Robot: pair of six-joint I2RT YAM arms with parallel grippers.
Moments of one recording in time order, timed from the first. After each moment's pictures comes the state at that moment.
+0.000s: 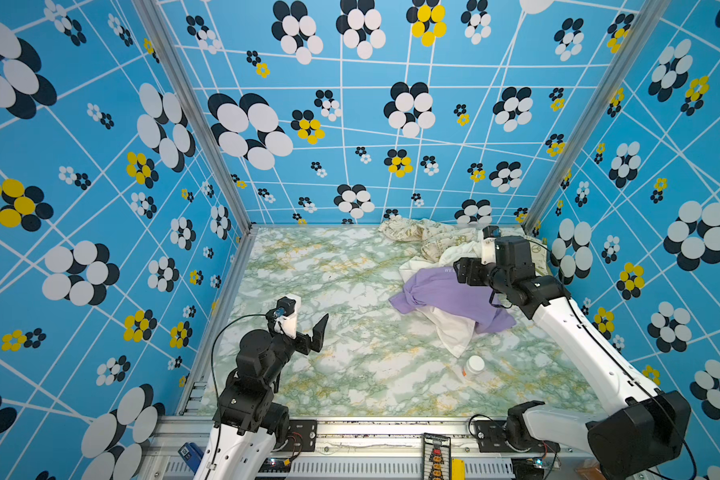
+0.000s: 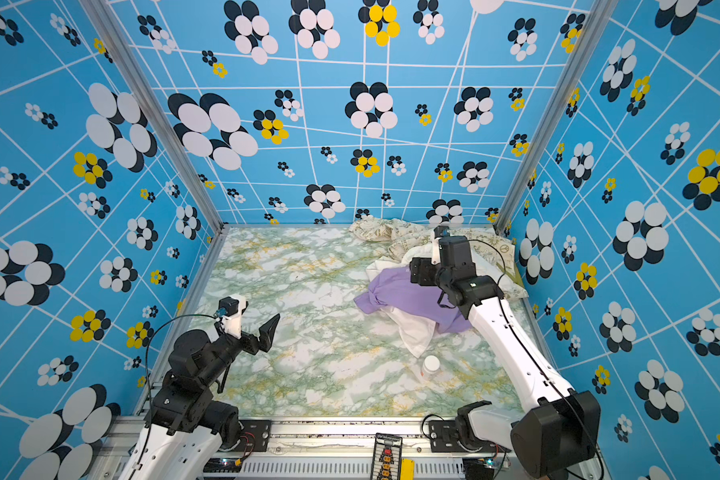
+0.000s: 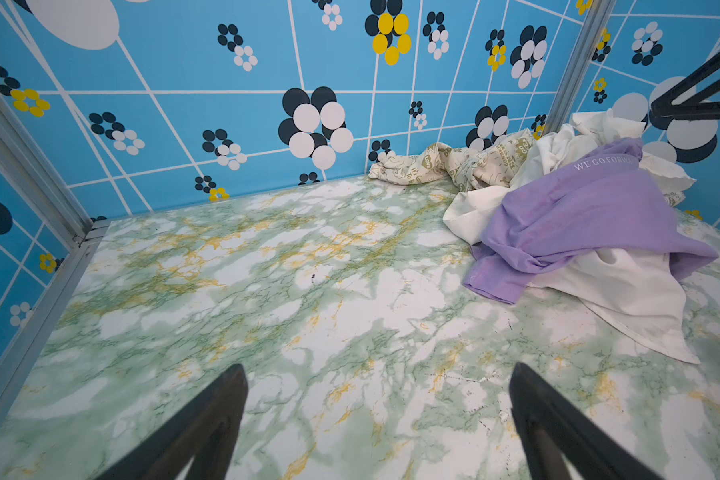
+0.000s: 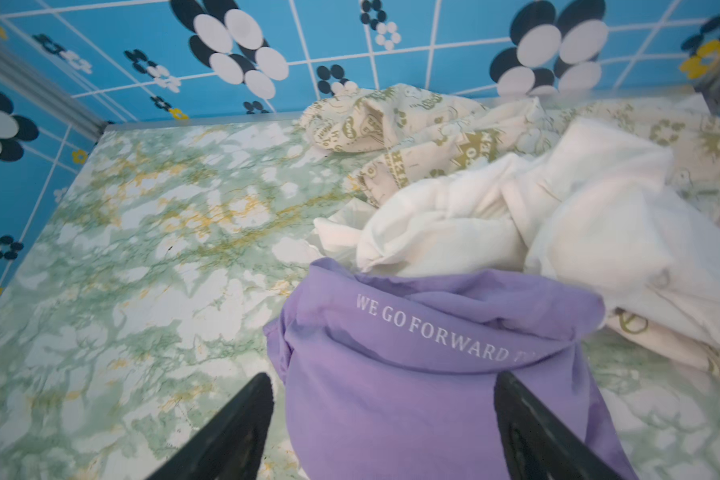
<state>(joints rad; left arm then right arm) -0.24 0.34 0.42 -0.27 0.17 -0.01 0.24 1.24 1.11 -0.54 0.02 0.26</state>
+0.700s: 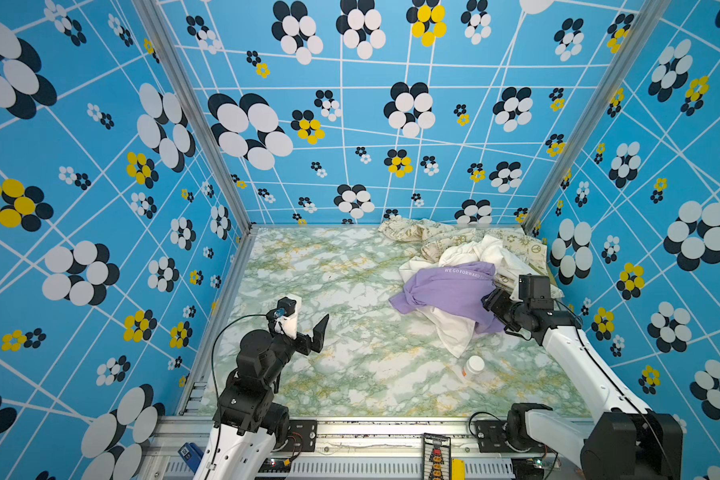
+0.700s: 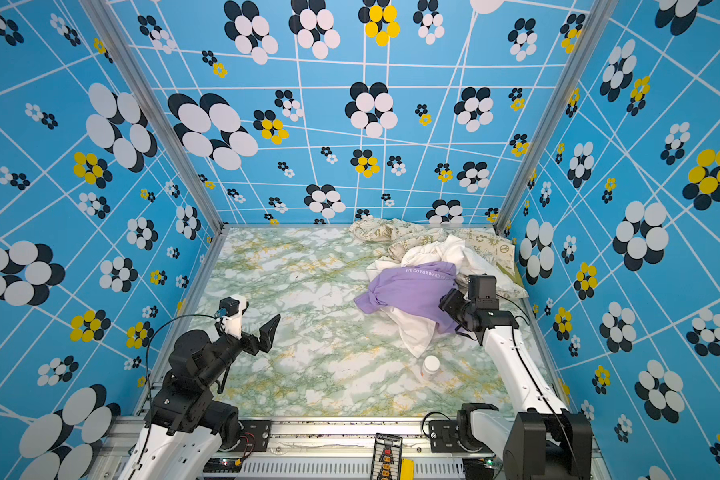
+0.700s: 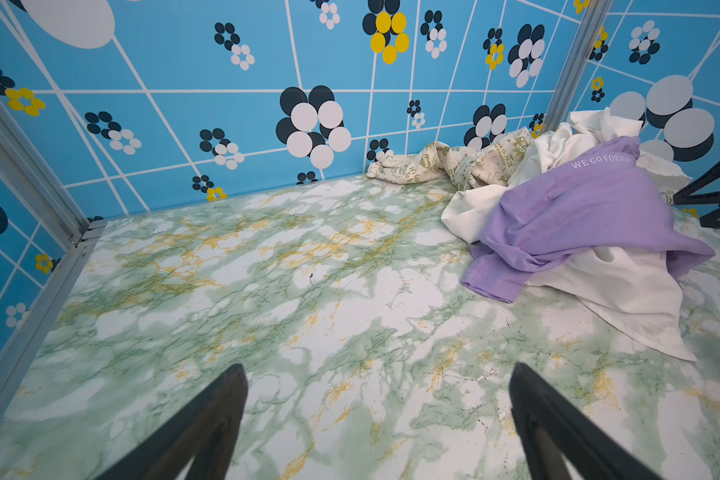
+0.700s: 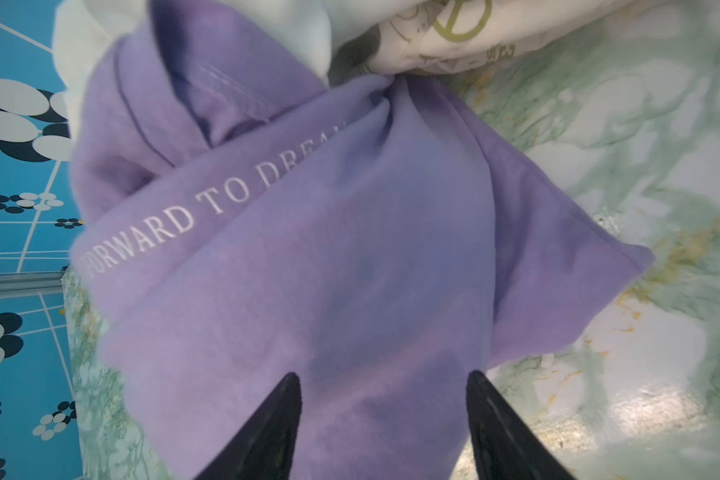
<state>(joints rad) -0.24 0.34 0.42 -0.27 0.17 -0.01 -0.02 1.12 0.73 -0.50 -0.14 0.66</state>
